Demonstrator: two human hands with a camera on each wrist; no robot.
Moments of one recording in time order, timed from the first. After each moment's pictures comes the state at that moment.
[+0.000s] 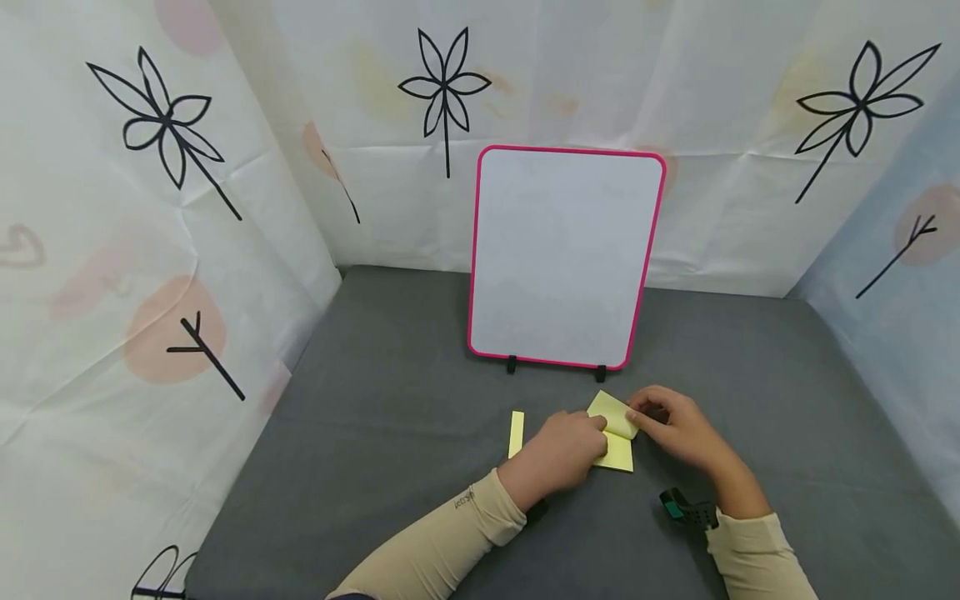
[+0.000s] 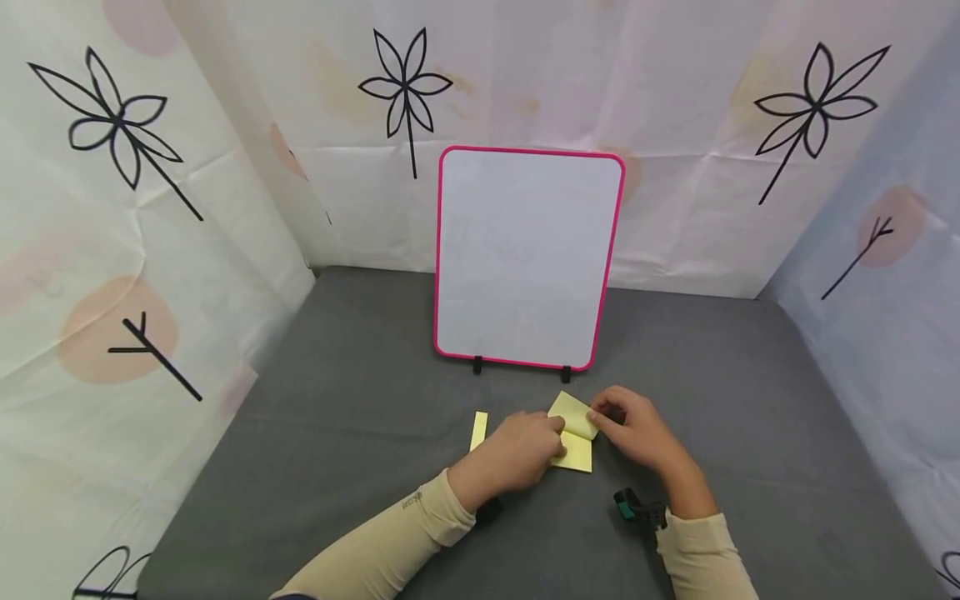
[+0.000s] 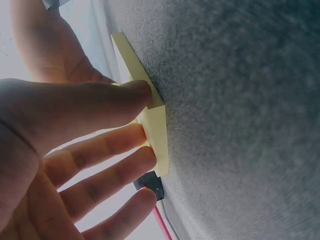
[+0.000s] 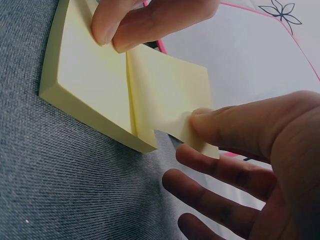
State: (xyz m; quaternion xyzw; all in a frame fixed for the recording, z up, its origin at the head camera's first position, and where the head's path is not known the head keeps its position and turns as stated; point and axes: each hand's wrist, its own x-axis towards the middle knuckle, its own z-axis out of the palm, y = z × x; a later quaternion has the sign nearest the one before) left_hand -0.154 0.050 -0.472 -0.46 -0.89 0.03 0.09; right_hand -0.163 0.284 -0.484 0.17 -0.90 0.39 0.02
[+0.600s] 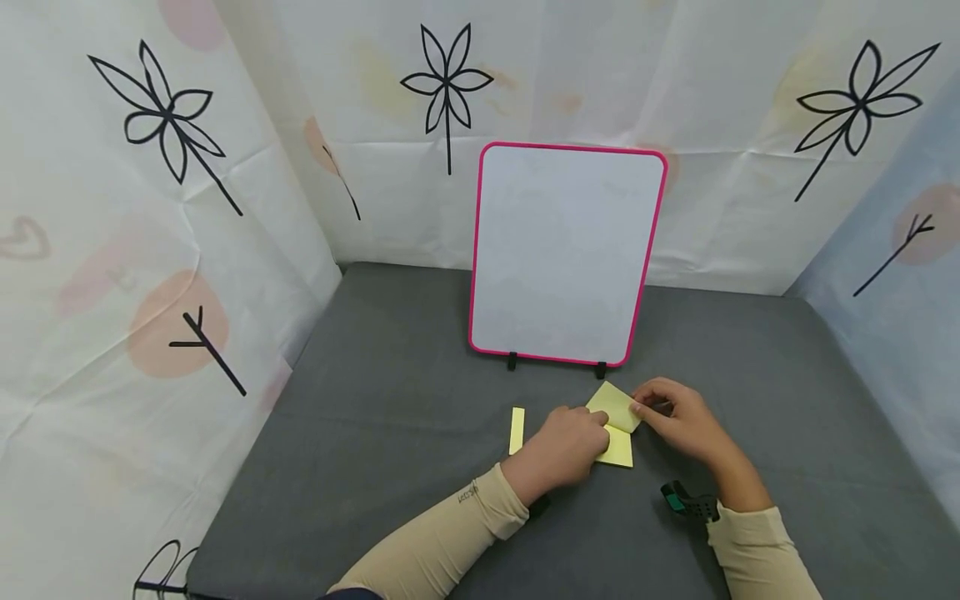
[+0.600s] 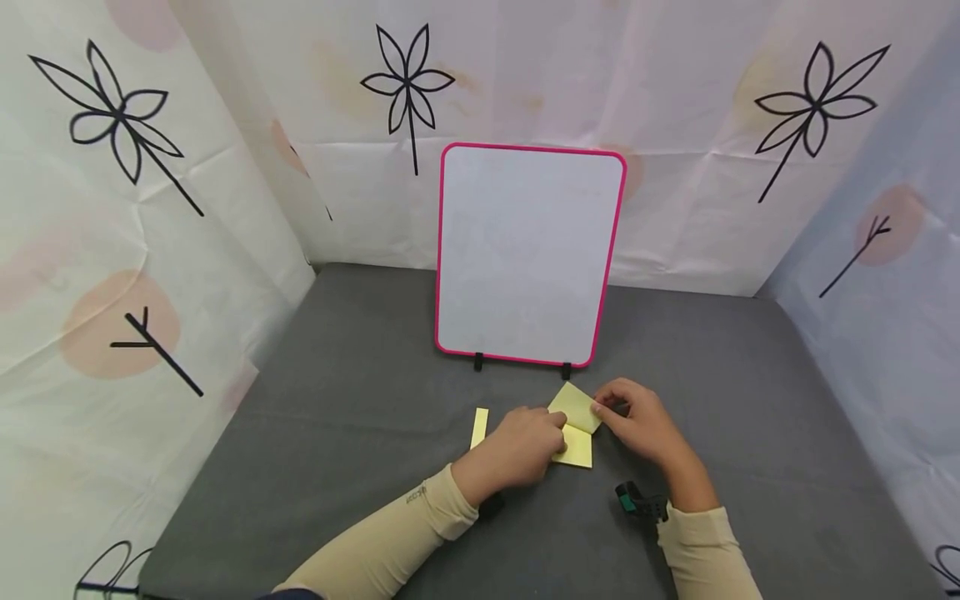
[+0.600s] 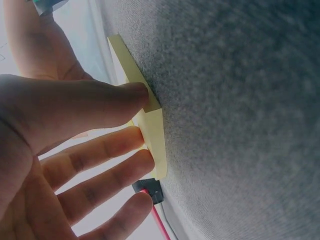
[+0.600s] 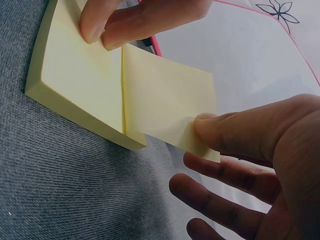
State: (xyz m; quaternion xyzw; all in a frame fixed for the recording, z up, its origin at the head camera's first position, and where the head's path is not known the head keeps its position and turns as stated) left_hand -0.155 0.053 -0.476 -0.45 -0.89 0.04 0.10; right_hand -0.166 0.285 -0.481 0.15 -0.91 0.38 0.05
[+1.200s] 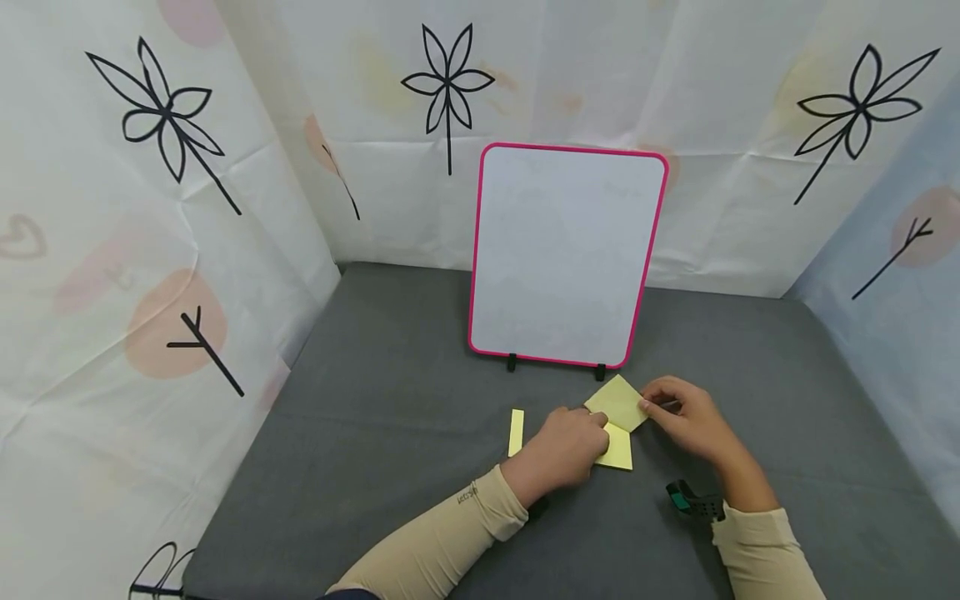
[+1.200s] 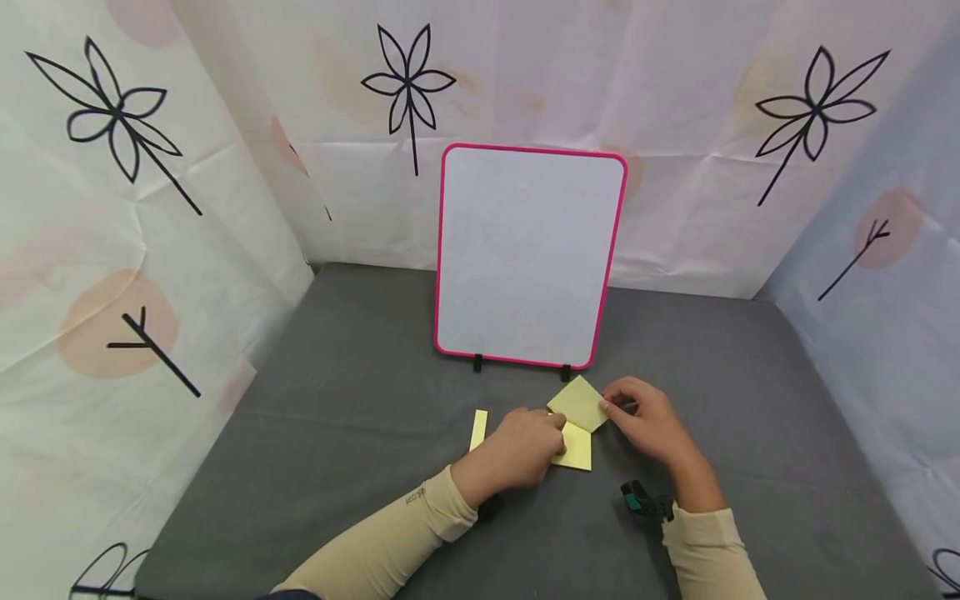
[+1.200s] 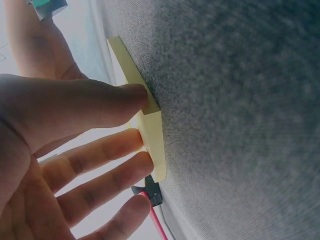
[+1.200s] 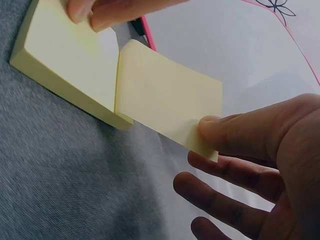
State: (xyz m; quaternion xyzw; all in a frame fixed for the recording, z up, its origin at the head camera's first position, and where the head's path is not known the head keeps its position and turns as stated) left_hand -0.156 0.053 -0.476 -0.45 -0.89 0.05 0.10; right_hand -0.168 0.294 -0.479 0.15 -0.91 0.37 0.08
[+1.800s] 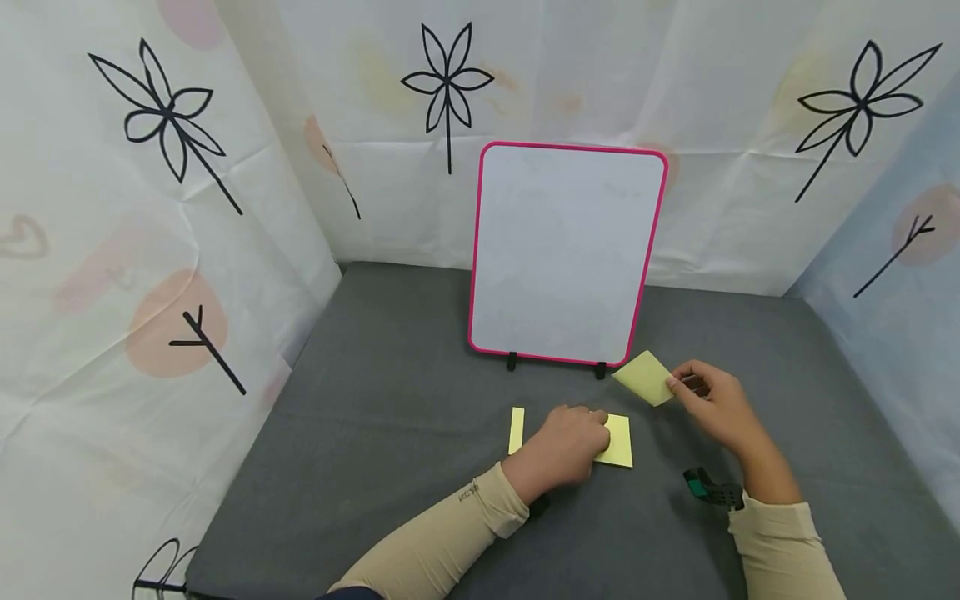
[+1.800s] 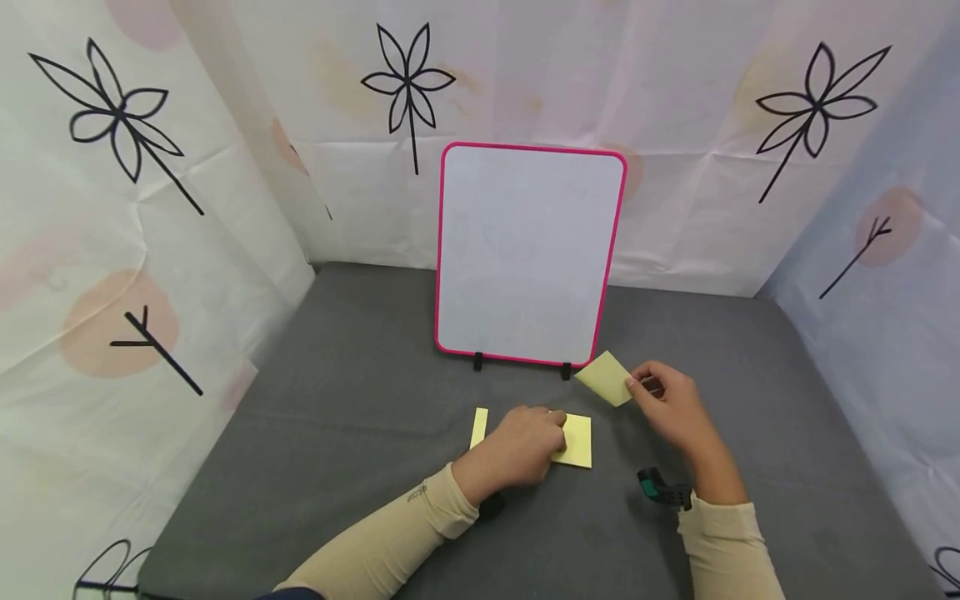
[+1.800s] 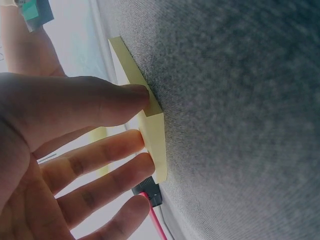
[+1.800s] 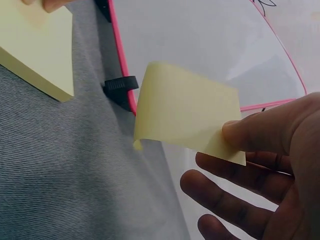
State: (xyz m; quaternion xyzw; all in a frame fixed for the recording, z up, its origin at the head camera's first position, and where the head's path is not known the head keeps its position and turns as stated) left_hand -0.155 0.052 -0.474 -0.45 -0.89 0.02 0.10; right_hand -0.168 0.312 -0.453 0.08 -0.94 0.33 0.09
